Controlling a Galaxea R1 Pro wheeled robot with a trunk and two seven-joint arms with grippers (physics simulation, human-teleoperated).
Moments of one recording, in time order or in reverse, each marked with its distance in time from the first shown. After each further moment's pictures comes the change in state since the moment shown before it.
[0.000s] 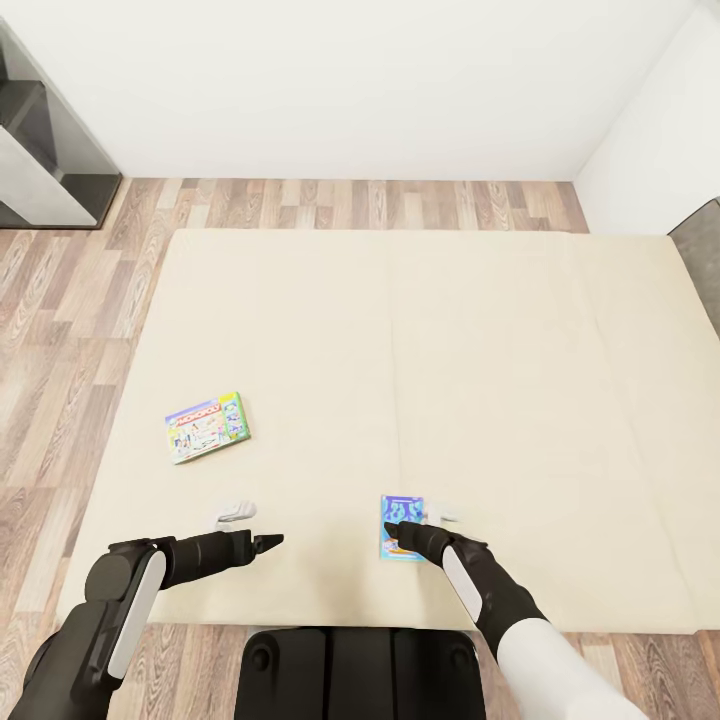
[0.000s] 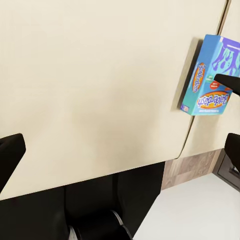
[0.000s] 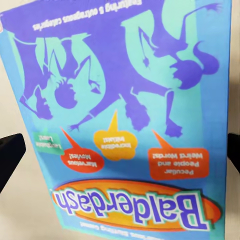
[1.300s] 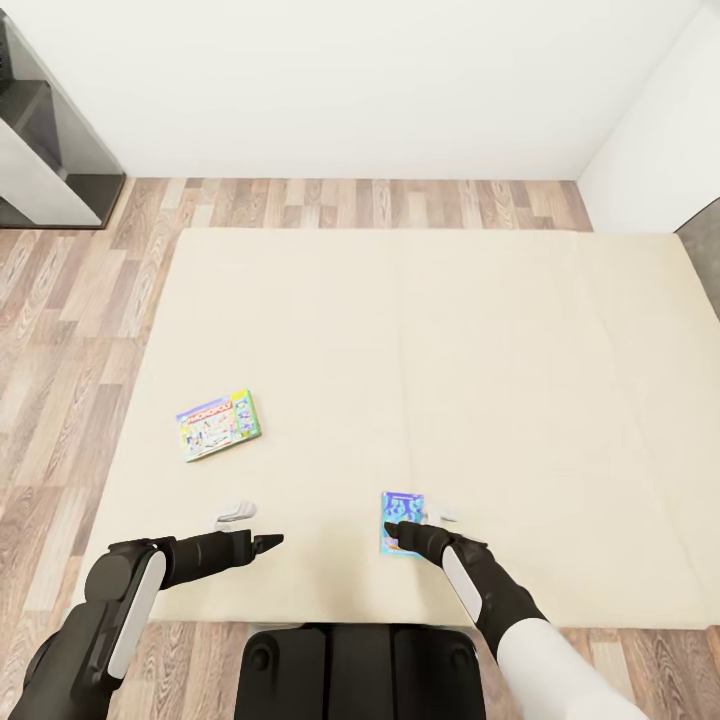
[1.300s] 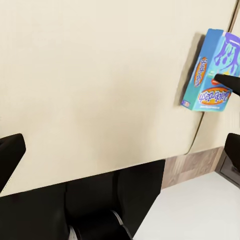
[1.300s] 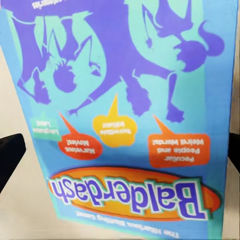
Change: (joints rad) left arm 0.000 0.000 0.000 0.000 0.000 0.000 0.000; right arm 0.000 0.001 0.000 0.001 0.000 -0.001 0.000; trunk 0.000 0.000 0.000
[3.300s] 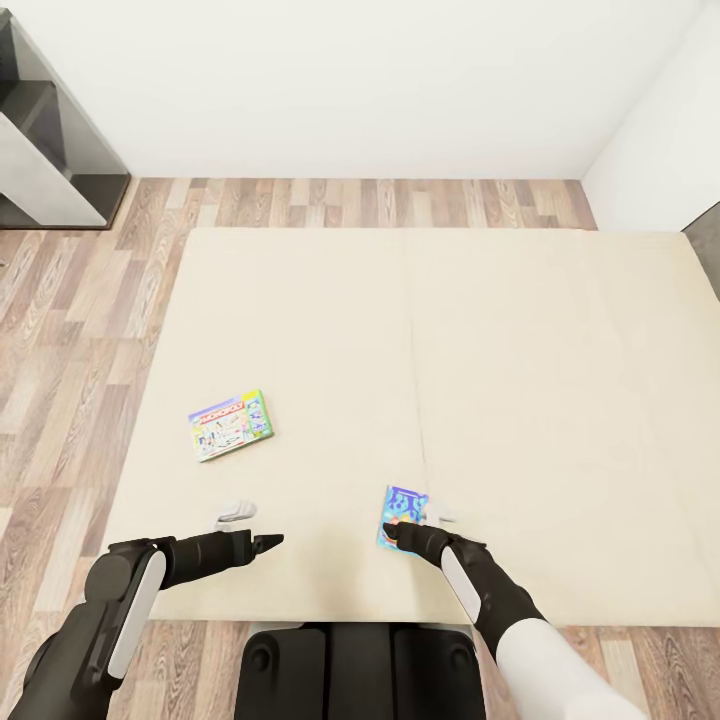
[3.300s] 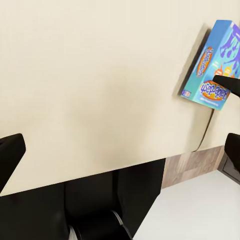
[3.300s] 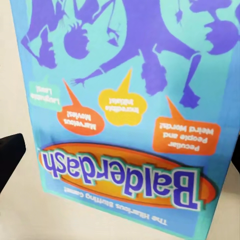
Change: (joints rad) left arm 0.000 0.000 0.000 0.000 0.000 0.000 0.000; right arm 0.000 0.002 0.006 0.003 0.002 0.000 0.000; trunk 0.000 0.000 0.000
